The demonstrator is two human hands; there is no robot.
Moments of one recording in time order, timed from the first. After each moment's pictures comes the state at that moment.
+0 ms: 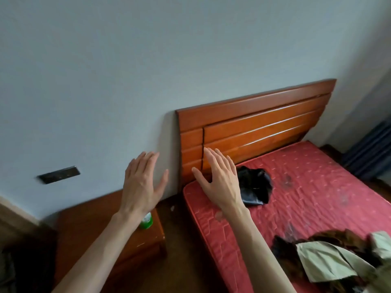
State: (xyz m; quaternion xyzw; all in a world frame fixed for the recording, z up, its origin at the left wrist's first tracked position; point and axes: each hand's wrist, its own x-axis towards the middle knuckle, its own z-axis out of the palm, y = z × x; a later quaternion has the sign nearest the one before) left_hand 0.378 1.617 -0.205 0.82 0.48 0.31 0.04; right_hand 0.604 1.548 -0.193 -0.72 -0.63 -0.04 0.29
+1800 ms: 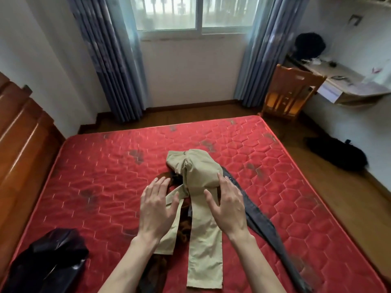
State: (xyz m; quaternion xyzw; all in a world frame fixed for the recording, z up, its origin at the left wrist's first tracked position) left_hand 1.095 1.273 -0.309 0.95 -0.07 0.13 0.27; right_hand 1.070 1.051 -0.298 -0.94 0.05 -0.13 0.30
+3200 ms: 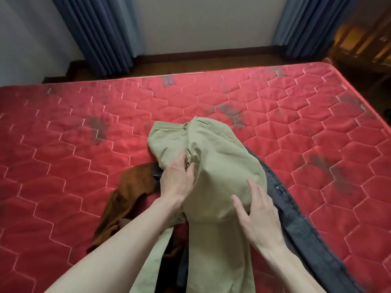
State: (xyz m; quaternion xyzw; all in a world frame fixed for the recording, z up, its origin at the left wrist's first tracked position) left_hand 1.474 1.149 -0.715 0.93 0.08 -0.01 0.37; right_hand 1.374 0.951 -0.721 -0.95 0.13 0.04 0.29
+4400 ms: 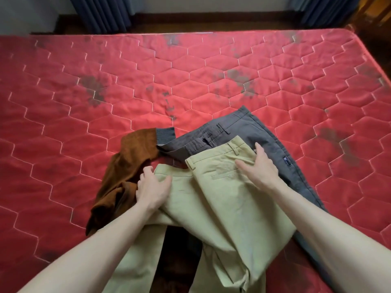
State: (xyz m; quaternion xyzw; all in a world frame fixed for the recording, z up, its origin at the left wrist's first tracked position) left_hand 1.393 1.233 -0.821 0.87 0.28 -0.18 0.35; right_hand 1.432 0.937 -0.781 -0.92 0.20 0.18 0.28
